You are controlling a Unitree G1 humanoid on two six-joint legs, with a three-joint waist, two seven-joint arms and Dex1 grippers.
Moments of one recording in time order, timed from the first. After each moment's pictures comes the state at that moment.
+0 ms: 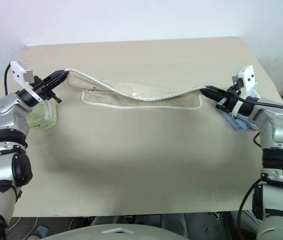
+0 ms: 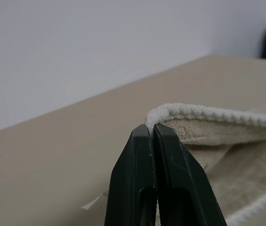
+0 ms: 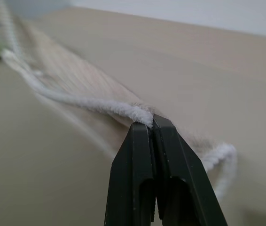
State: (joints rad) left arm -0.85 0.64 0.30 0.98 -0.38 -0.21 -1.18; right arm -0.55 -0.79 -0.21 0.27 0.52 0.44 1.08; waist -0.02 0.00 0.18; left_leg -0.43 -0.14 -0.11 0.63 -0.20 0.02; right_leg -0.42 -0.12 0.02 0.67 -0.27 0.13
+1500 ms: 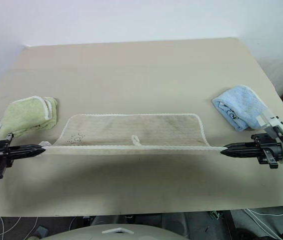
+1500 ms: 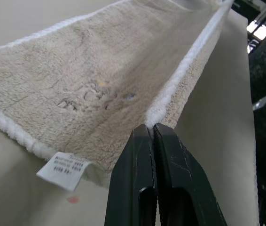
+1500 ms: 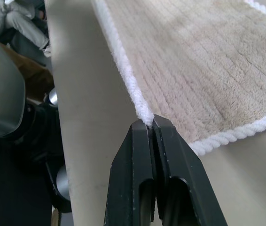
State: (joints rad) left arm -0.05 1.12 0.19 0.42 -0.76 0.21 -1.61; right arm -0.04 -1.27 -0.17 0.15 0.77 0.36 1.61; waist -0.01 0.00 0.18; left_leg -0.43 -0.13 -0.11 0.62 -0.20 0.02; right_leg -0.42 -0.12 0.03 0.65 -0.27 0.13
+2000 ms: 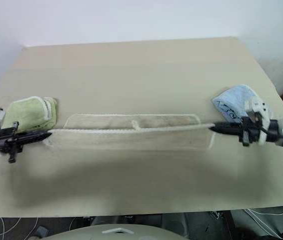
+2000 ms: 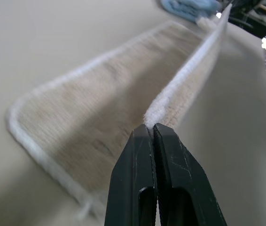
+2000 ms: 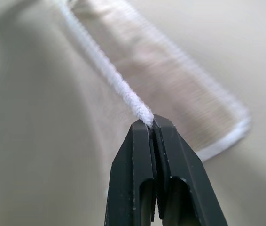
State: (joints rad) left arm -0.29 0.97 0.17 0.55 -0.69 0.18 -1.55; right arm -0.35 -1.01 -0.12 0.33 0.57 0.28 1.41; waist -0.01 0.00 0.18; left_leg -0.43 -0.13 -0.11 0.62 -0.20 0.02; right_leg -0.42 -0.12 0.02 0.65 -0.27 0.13
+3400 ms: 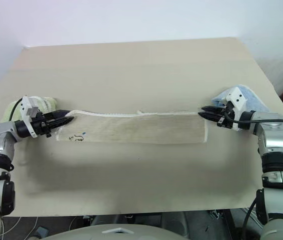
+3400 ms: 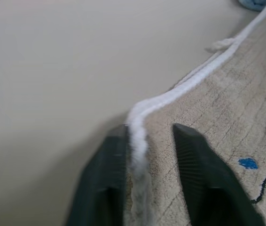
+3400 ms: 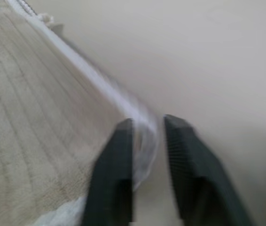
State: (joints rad) left arm -0.60 0.74 0.18 0.92 -0.34 -0.10 -1.36; right arm -0.53 -0.80 -0.10 0.54 0.30 0.17 1.19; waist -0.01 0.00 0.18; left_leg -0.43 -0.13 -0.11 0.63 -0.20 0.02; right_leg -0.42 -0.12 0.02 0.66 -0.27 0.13
